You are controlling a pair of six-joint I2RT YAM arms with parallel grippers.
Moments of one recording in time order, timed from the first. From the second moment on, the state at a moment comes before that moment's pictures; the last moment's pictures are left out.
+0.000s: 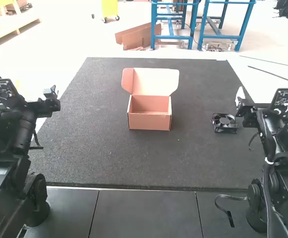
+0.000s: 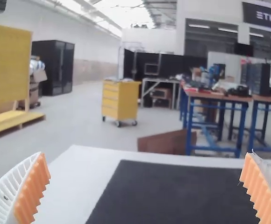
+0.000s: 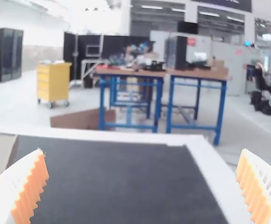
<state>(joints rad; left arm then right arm) 0.03 0.05 0.12 0.22 -0.10 -0.04 0.02 0.02 0.07 0.20 0.00 -0.07</state>
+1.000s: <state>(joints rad) 0.03 0.85 0.77 -0.32 -0.15 0.02 0.00 1.18 1.05 -0.46 0.04 0.10</state>
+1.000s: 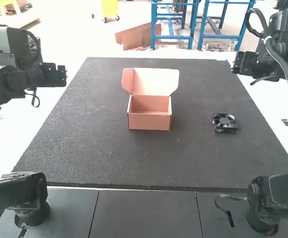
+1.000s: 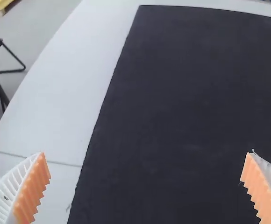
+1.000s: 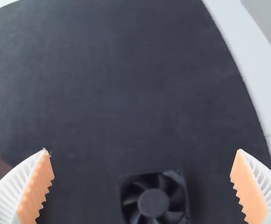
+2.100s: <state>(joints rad) 0.03 0.98 0.91 -0.51 -0.16 0.03 -0.17 1.78 1.29 -0.85 0.01 -0.01</state>
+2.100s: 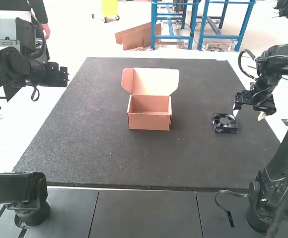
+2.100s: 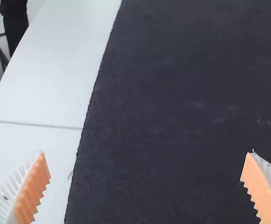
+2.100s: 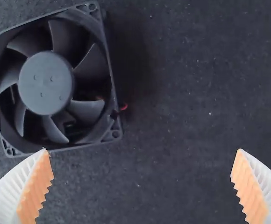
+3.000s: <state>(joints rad) 0.03 0.97 0.95 -0.51 -0.16 0.03 -0.17 2.02 1.45 -0.84 0.07 -0.02</state>
